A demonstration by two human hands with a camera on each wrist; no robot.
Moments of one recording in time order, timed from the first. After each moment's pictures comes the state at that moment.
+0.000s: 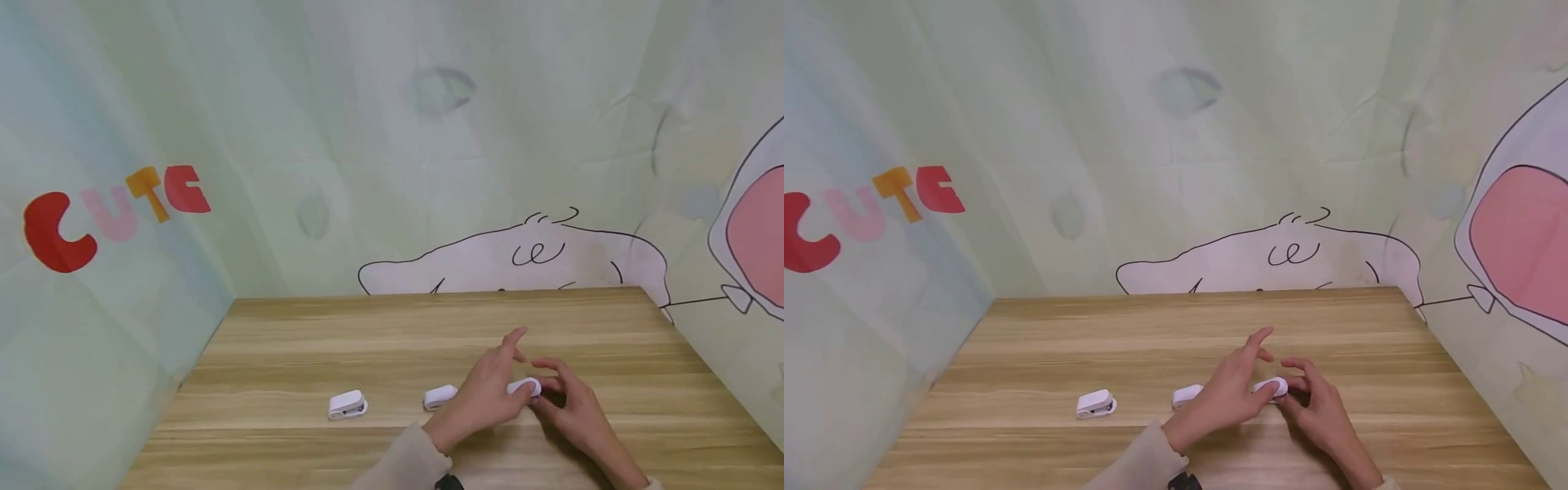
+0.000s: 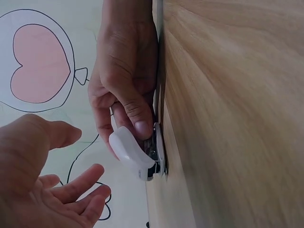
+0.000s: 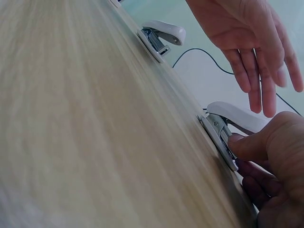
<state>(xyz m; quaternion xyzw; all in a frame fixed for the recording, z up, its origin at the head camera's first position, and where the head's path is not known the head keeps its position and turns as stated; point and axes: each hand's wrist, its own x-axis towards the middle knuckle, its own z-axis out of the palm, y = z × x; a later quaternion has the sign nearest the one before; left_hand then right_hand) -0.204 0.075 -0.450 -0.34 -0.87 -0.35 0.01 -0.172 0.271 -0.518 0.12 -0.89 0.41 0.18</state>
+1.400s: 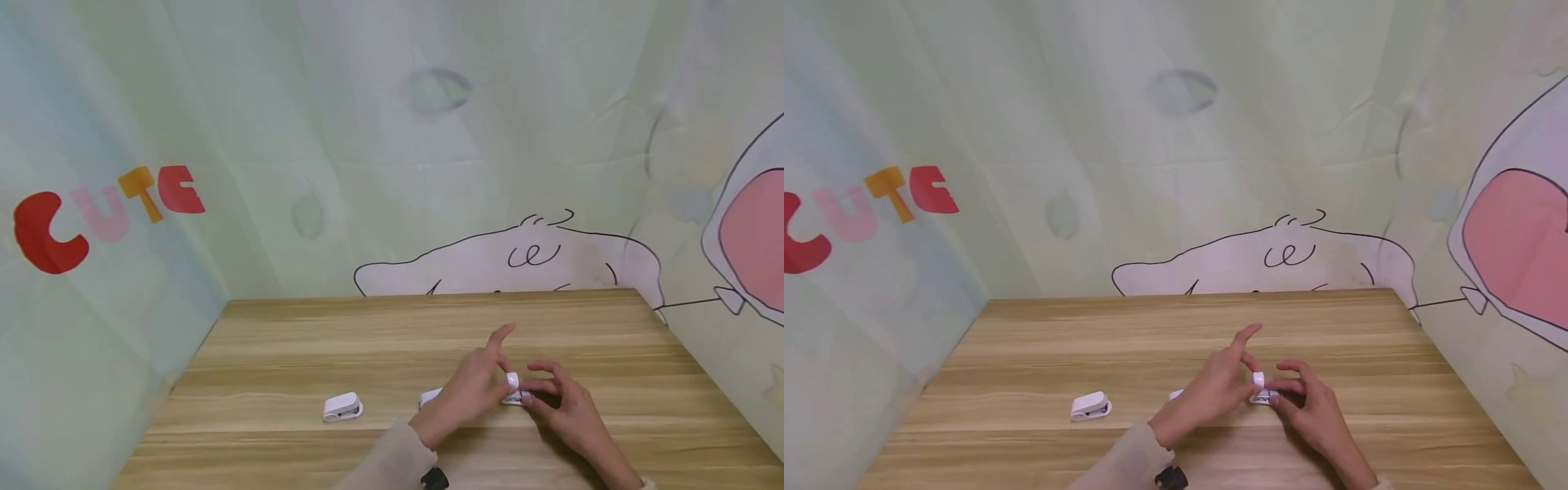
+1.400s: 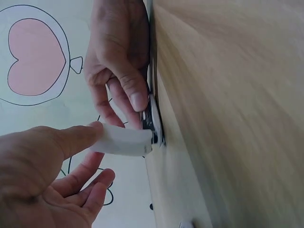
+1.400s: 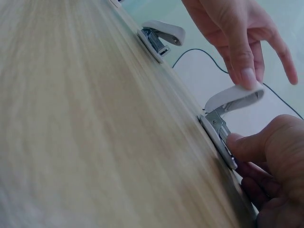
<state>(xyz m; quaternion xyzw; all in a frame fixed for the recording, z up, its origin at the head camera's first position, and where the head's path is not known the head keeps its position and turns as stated) -0.216 0.066 -0.452 -0.33 -0.87 -0.36 0.00 -0.174 0.272 -0.519 0.10 -0.89 0.43 0.13</state>
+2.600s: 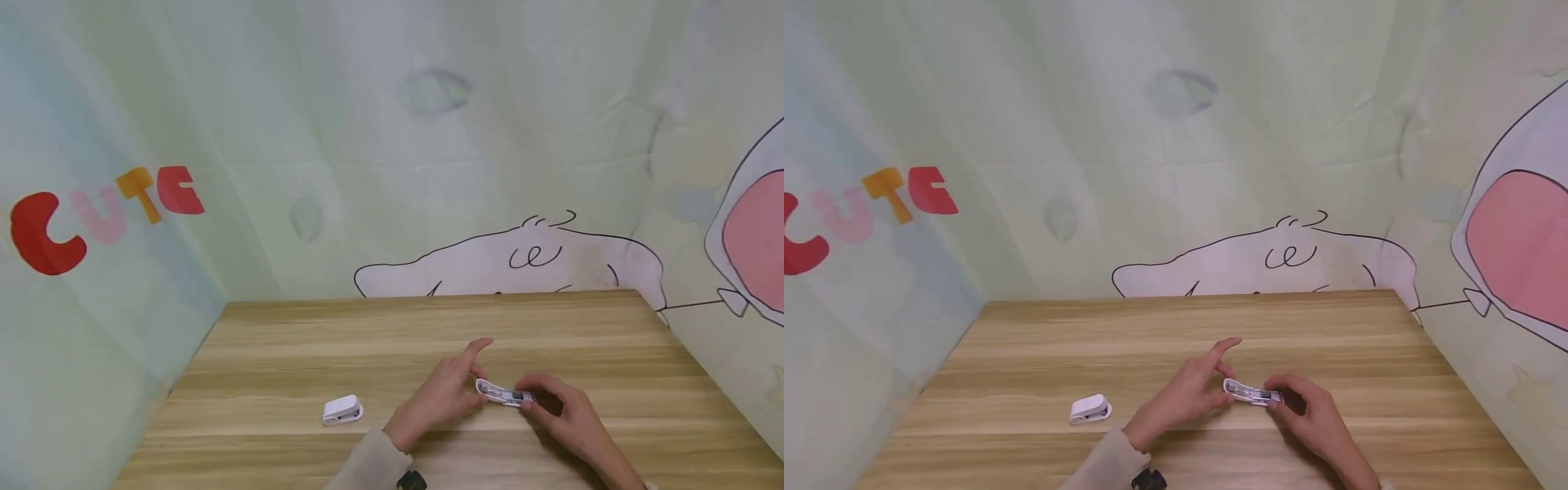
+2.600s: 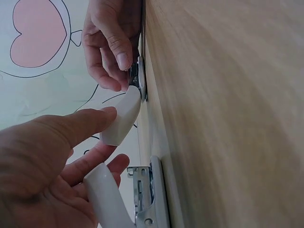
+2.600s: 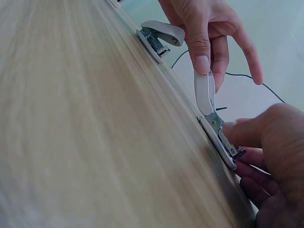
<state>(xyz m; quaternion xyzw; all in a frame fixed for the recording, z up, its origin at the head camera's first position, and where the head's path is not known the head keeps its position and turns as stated) -0.223 0.024 -0.465 -0.32 -0.87 -0.36 -0.04 -0.173 0.271 -0.522 0.18 -0.87 0.43 0.17</state>
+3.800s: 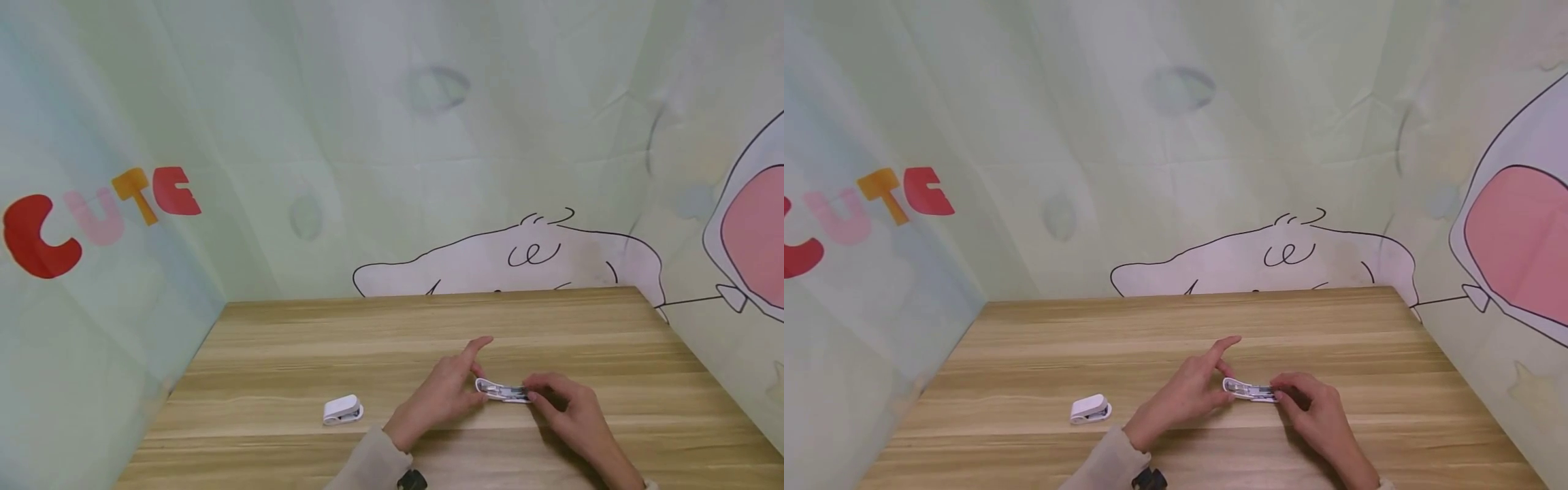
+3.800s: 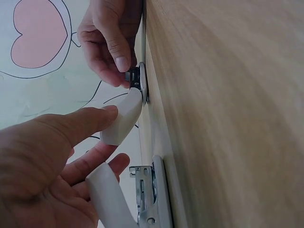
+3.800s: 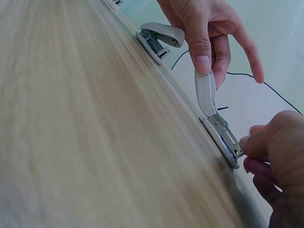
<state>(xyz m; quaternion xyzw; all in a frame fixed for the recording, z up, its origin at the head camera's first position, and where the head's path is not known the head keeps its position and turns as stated) -0.224 0.026 -0.464 -0.32 -0.88 -0.35 -0.04 -0.173 0.271 -0.522 0.16 -0.86 0.42 0.24</state>
